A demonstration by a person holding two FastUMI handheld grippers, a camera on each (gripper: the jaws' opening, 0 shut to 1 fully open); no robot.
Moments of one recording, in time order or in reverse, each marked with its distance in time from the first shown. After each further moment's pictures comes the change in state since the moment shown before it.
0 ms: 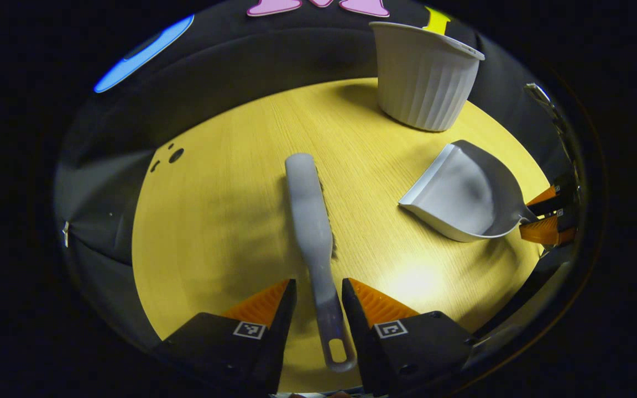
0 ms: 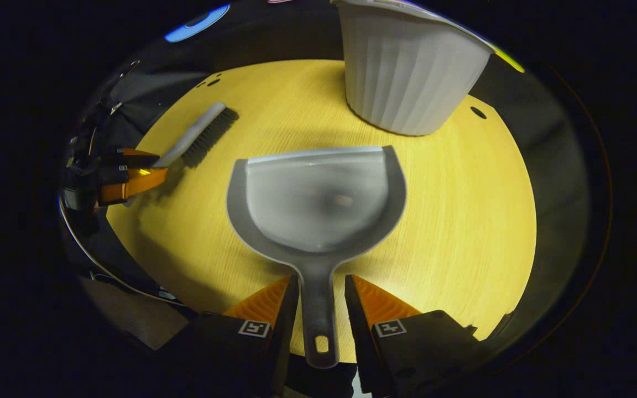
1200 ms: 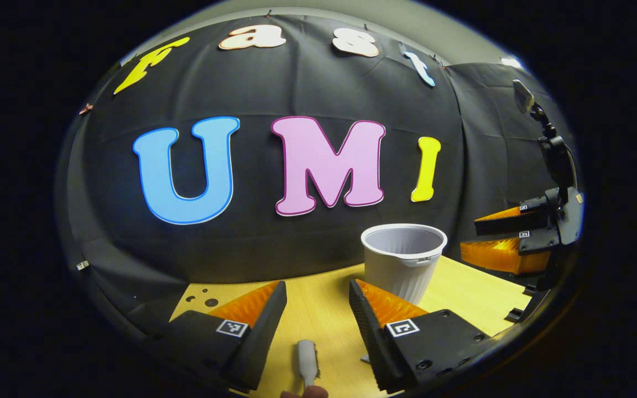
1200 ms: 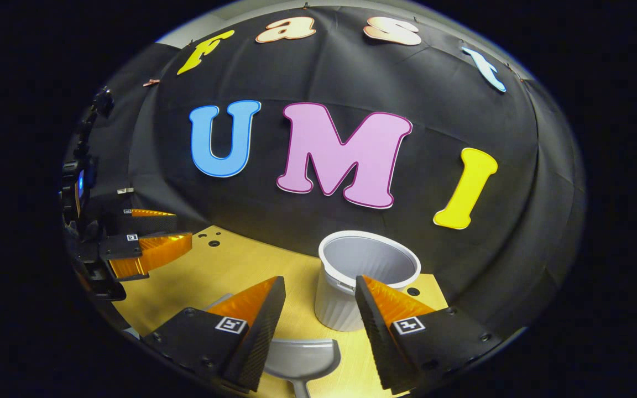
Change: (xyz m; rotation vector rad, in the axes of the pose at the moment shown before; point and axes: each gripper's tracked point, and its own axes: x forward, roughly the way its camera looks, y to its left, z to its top) left arm -0.214 -0.006 0.196 -0.098 -0.884 0.004; right arm -0.221 0.017 0.224 -0.125 -0.918 -0.177
